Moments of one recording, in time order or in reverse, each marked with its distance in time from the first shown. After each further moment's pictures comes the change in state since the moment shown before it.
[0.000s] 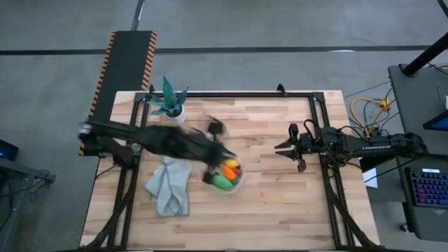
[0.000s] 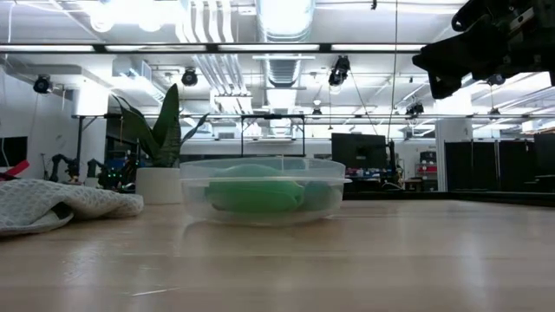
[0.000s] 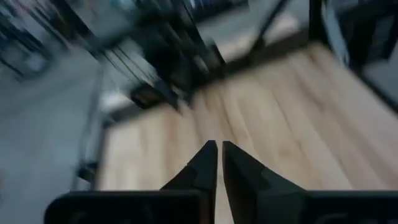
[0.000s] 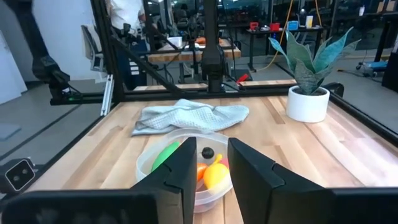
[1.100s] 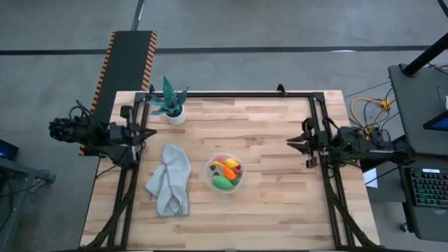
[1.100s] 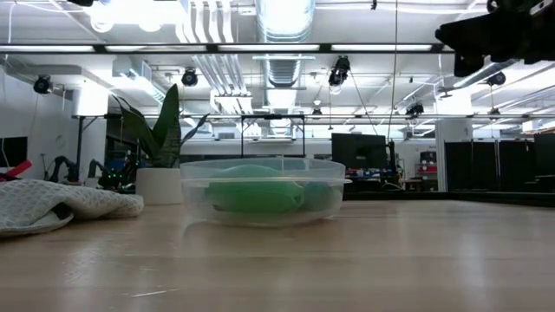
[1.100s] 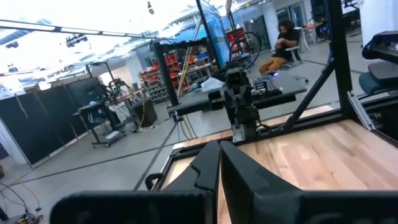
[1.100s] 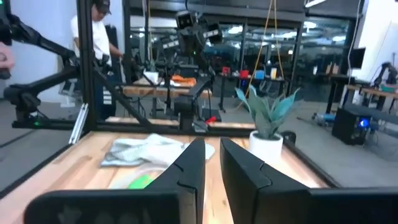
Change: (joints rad) left arm -0.116 -1.239 -1.017 0.289 -0.219 0.076; right arm 0.022 -0.374 0.000 -0.215 0.128 -0.124
